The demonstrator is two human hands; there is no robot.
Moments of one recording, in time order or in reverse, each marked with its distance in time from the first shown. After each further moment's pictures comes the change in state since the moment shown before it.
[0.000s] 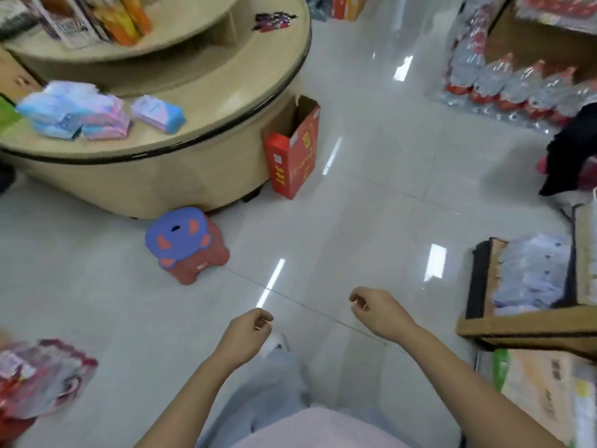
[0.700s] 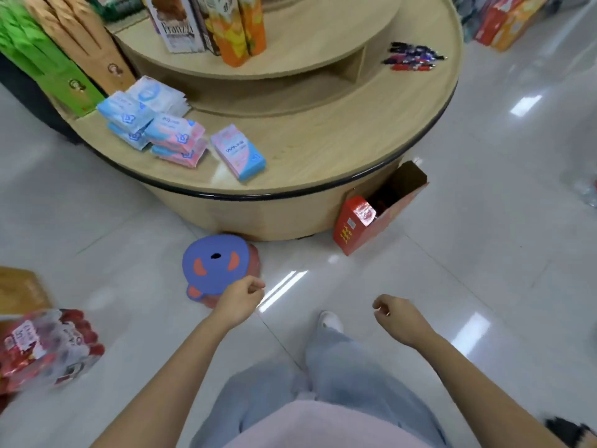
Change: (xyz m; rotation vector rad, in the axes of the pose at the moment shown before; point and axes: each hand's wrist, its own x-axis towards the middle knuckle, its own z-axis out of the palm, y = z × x) left_hand 0.275 0.041 -0.241 -0.308 0.277 -0.278; right_hand 0.367 -0.141 -0.130 -0.230 -0.224 -0.089
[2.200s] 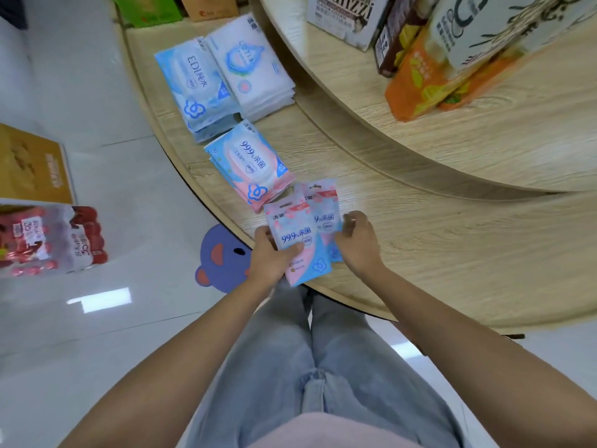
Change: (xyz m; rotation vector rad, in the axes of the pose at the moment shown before) left_hand 0.298 0.052 -0.148 -0.939 0.312 -0.437; right_hand 0.385 -0.355 -0.082 0.095 -0.093 -0.175
